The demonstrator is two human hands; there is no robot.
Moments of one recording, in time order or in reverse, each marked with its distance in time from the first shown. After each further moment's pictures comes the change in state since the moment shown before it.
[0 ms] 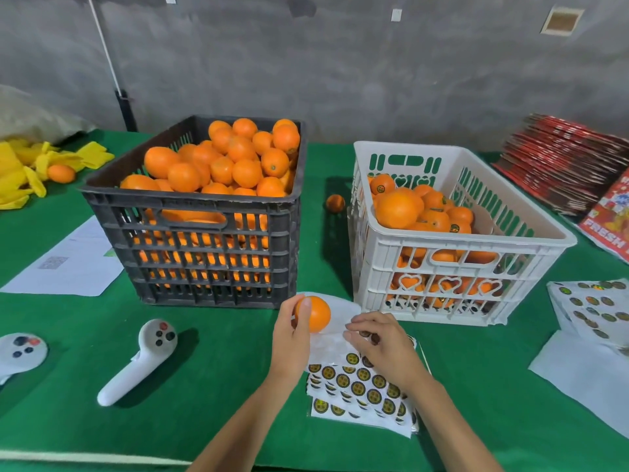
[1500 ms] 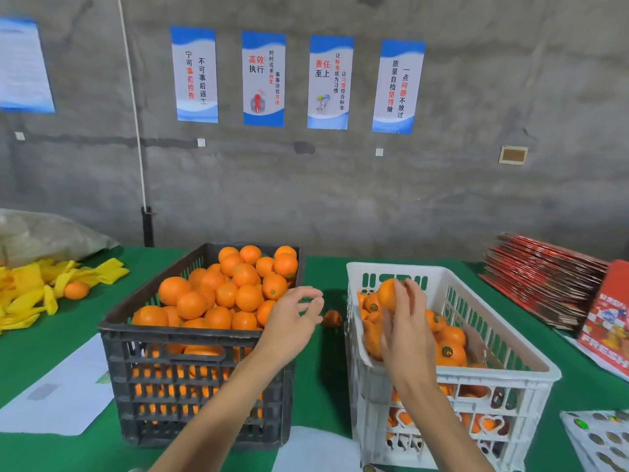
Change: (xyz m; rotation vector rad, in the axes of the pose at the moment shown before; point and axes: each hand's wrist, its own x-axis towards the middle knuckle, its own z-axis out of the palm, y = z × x) left_hand 0.105 0.228 -0.007 0.125 -0.251 0.442; right_hand 0.116 -0.133 -0.141 -0.369 0.707 -0.029
